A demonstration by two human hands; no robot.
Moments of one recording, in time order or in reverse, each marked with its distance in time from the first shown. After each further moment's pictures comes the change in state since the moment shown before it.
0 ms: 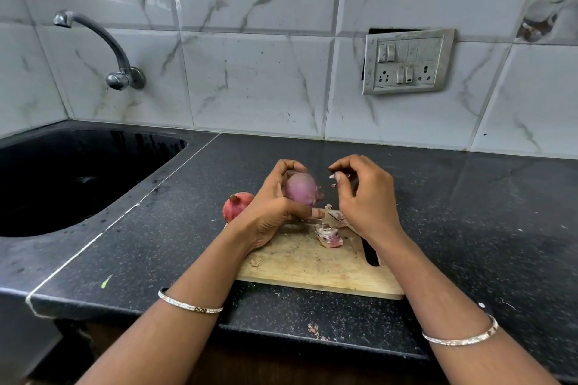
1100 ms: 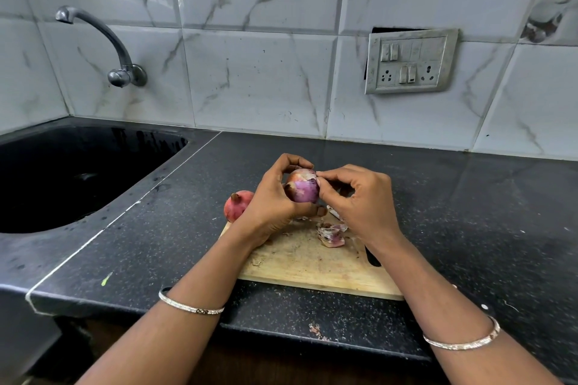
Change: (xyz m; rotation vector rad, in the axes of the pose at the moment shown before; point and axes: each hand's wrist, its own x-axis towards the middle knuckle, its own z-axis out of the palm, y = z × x) left_hand 0.002 0.000 -0.001 0.343 0.126 0.219; right_hand -0.005 -0.007 0.003 0.101 0.021 -0.139
